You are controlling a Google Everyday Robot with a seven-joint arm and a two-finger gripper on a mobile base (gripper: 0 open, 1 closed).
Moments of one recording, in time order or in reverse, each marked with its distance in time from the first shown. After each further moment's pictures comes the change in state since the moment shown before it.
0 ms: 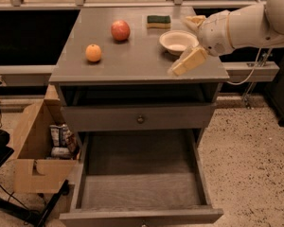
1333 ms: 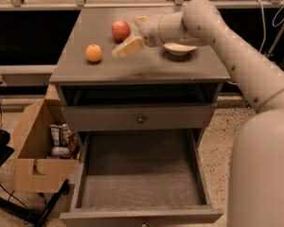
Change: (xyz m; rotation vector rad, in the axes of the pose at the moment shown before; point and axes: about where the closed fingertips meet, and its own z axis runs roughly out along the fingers) arm -0.035 -0.068 0.189 -0.017 -0.201 0.167
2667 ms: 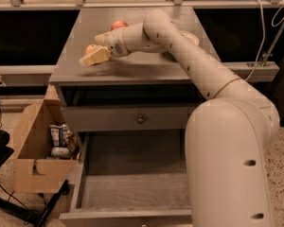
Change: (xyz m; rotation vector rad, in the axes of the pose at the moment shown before) arm -0.003 0.058 0.119 -0.214 -0.018 0.114
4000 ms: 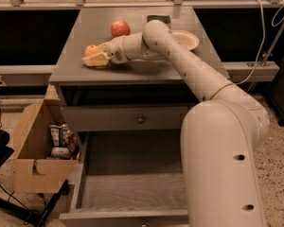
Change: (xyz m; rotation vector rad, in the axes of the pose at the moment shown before) arm 0.034 -0.005 0.021 -0.020 -0.007 0.079
